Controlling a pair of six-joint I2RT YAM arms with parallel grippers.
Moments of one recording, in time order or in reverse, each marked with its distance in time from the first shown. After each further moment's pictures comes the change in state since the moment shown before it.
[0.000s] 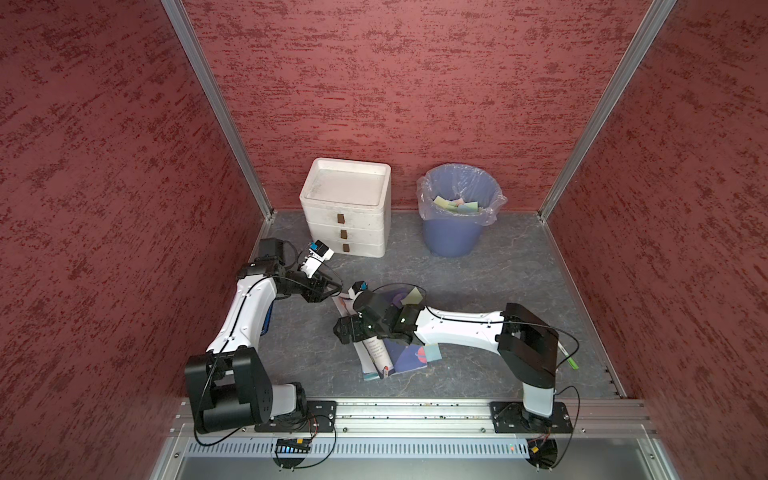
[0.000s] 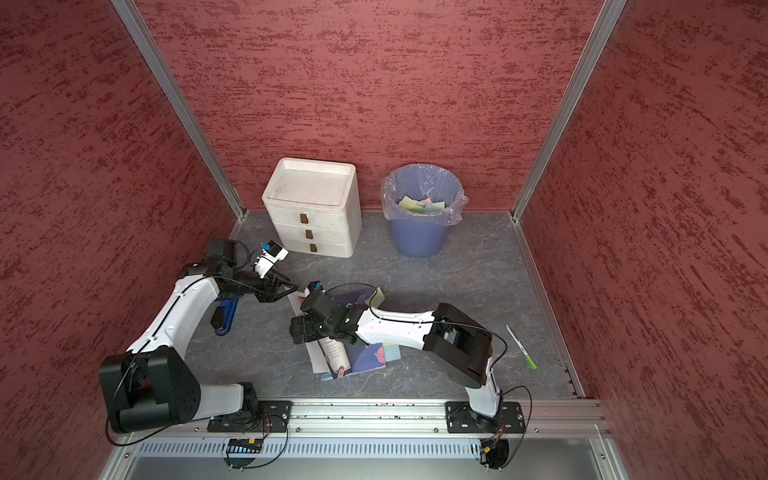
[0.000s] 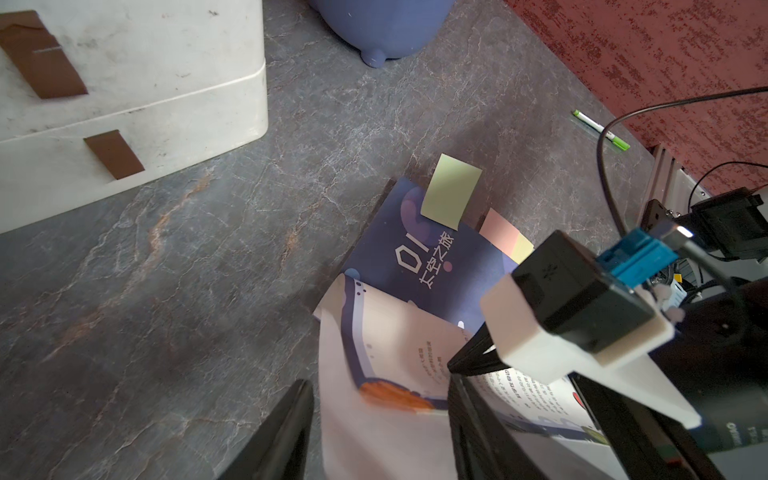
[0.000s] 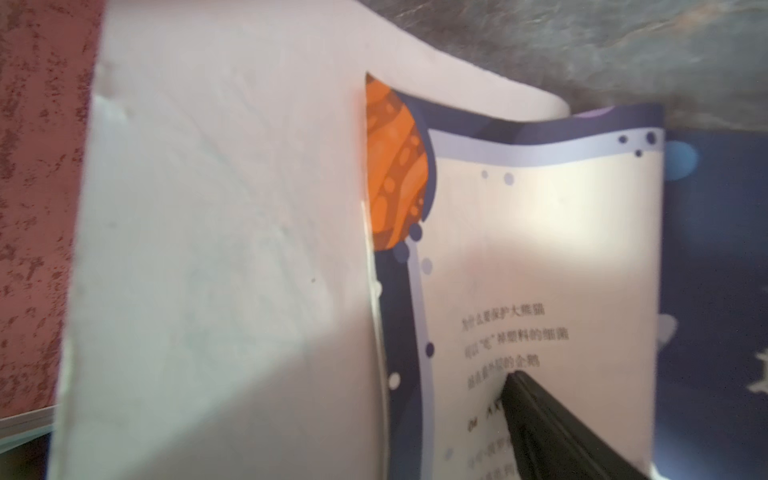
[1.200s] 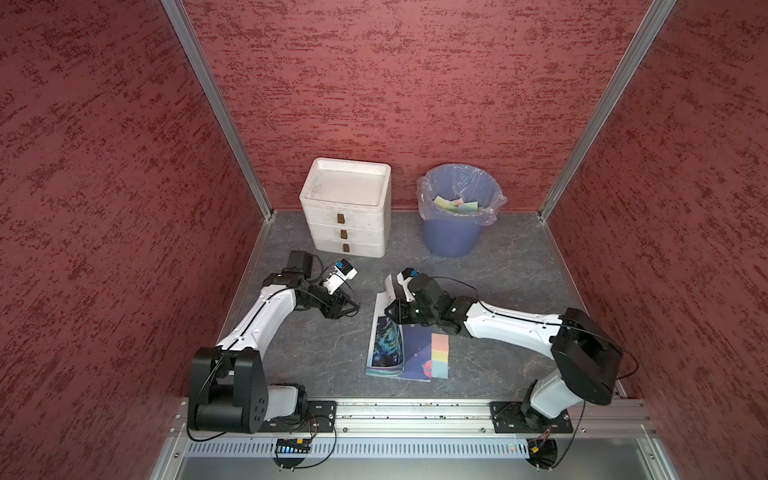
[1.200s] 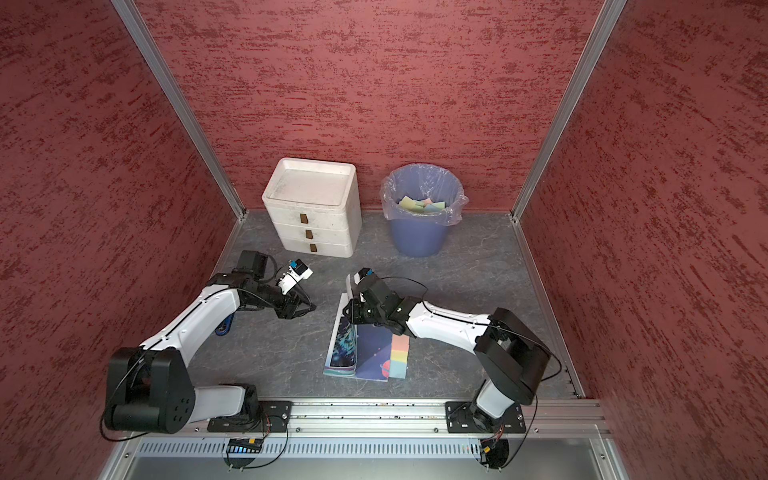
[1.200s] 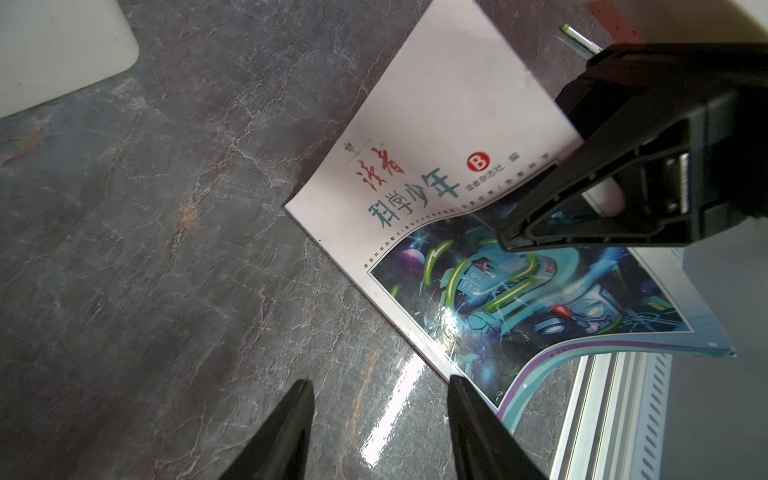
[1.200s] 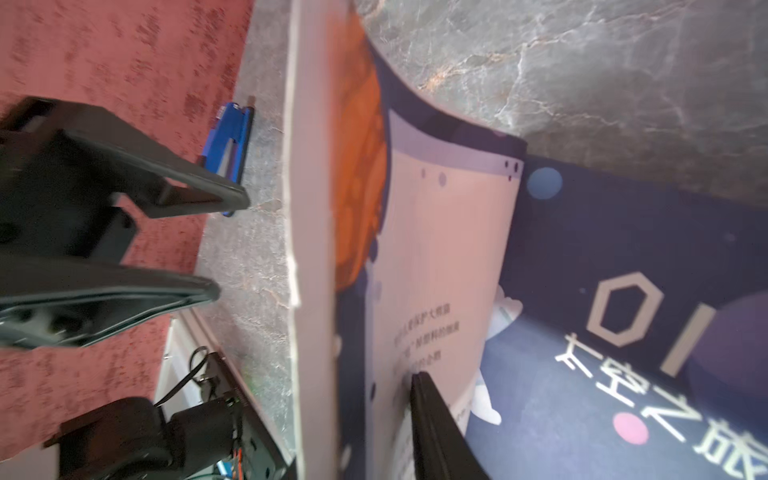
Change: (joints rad) left arm -0.183 -0.015 -0.160 0.121 -0.073 -0.061; right arm -0.220 -0.291 -0.335 0.055 -0.089 0.004
